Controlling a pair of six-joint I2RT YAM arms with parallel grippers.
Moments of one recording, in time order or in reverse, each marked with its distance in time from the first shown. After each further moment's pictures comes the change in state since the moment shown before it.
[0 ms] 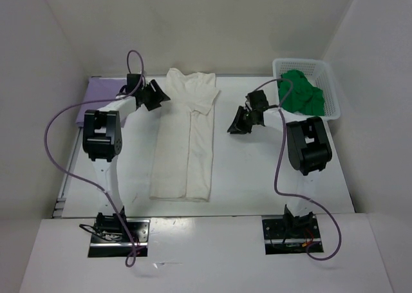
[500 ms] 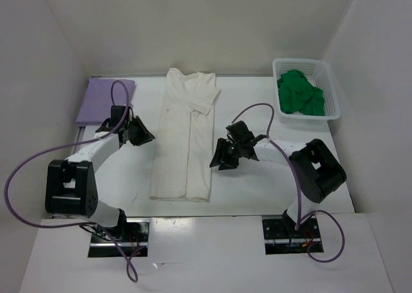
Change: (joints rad) left arm -0.014 -0.786 -0.832 -0.107 -0.113 -0.001; right arm 0.347 -0.347 -0.472 0.103 0.013 0.146
